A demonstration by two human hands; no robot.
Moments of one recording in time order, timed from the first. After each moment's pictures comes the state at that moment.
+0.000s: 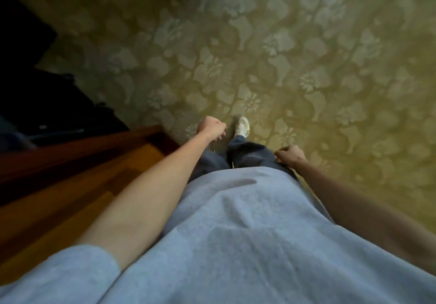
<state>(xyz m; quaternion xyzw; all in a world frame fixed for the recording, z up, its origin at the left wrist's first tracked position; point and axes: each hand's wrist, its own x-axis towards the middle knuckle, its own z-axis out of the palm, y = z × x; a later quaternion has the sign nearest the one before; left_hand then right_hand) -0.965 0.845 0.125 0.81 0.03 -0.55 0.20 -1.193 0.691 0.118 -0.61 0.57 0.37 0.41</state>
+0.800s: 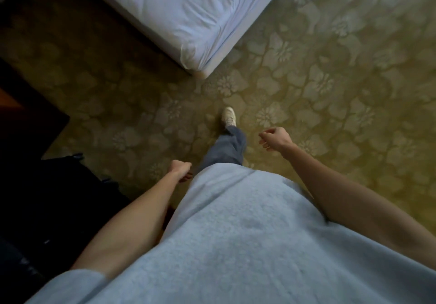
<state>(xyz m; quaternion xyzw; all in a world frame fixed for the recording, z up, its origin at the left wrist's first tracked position) -0.694 0.680 0.087 0.83 0.18 -0.51 0.14 -0.843 0.390 0.103 -0.62 0.55 0.22 0.51</state>
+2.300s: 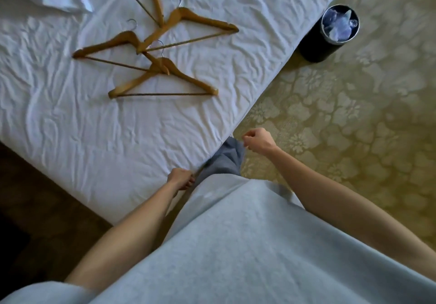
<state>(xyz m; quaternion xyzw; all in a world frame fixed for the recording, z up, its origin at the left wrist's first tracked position) -0.248 -0.021 0.096 0.79 0.15 -0.57 0.18 -0.358 -0.291 0.140 -0.69 0.49 0.24 0.47</state>
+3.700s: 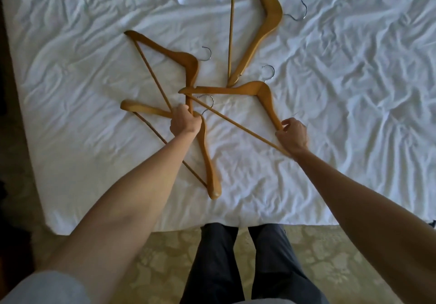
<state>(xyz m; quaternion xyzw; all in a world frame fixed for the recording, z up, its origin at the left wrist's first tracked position) 0.118 -0.271 -0.019 0.89 0.35 -0.23 0.20 0.084 -0.563 -0.046 -0.88 0.25 0.29 0.29</state>
